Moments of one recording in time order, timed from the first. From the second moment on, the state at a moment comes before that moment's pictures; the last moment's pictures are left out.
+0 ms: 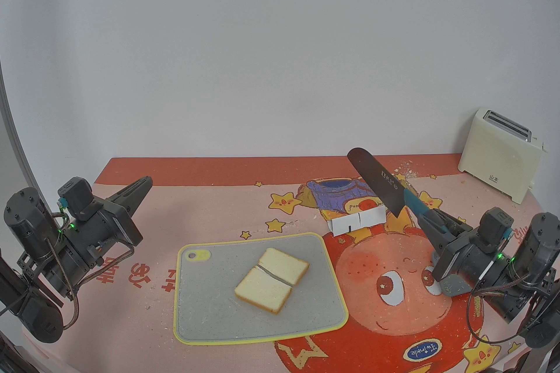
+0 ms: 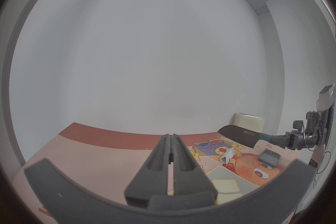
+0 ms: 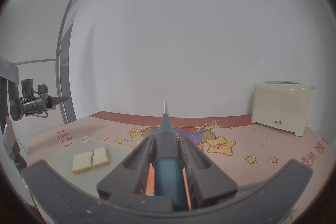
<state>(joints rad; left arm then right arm) -0.23 1.67 -0.17 -1.55 -0.19 -0.21 0.65 1.64 -0.08 -1.45 -0.29 0.14</state>
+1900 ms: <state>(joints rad) -0.24 1.68 -0.16 -1.55 -0.16 -0.21 0.72 1.75 -0.06 -1.45 -0.37 0.19</state>
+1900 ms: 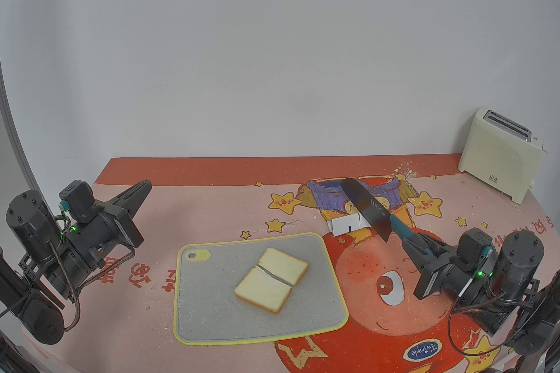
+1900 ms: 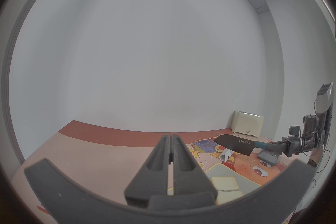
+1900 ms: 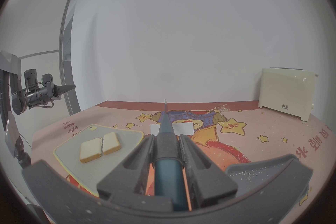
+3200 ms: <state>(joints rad) -0.24 1.68 -0.15 -1.55 -0.16 -0.21 0.73 1.75 -0.06 -1.45 -0.37 0.19</state>
